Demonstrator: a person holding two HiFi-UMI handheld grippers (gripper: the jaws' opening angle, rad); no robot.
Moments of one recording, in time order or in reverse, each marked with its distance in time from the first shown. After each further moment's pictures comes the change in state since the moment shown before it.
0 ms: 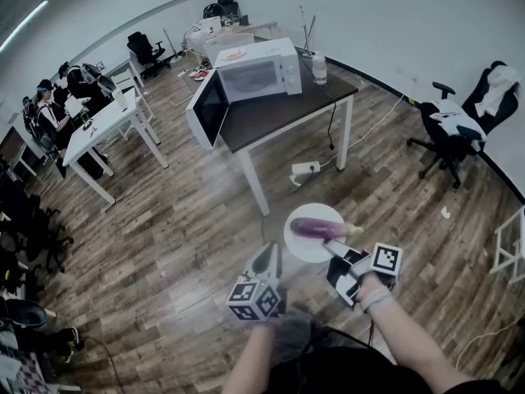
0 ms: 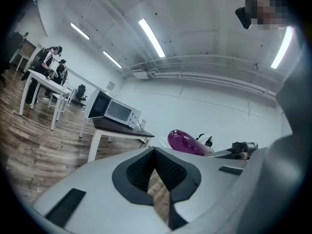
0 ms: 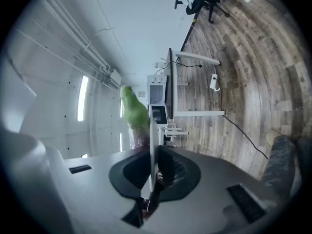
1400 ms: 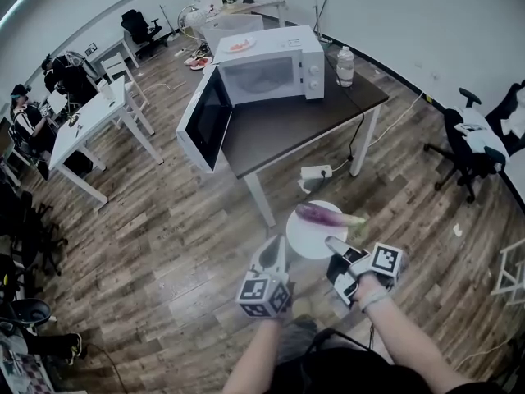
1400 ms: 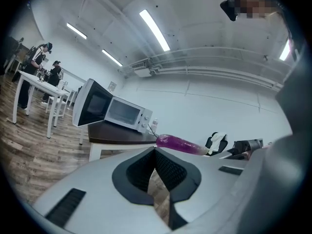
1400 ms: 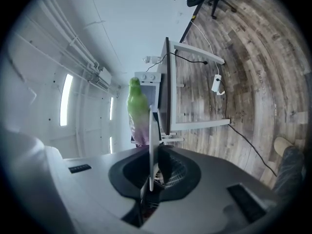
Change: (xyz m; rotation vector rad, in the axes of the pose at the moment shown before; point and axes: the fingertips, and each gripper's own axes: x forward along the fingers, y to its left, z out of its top) left arm 0.207 0.124 0.062 0.042 0.015 0.039; right arm 0.207 -0.021 0.134 0.024 -0.013 -0.086
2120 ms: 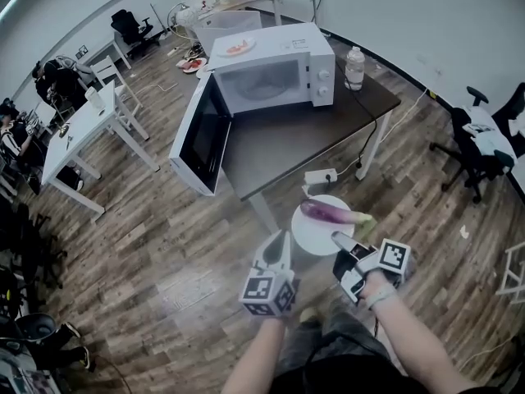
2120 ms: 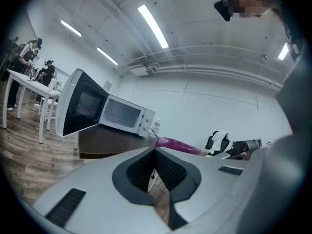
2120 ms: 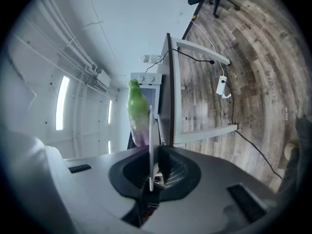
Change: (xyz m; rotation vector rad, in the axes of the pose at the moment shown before) left arm 0.091 0.050 0.034 0.031 0.004 -0.045; right arm 0.085 0.003 0.062 0.004 -0.037 -0.013
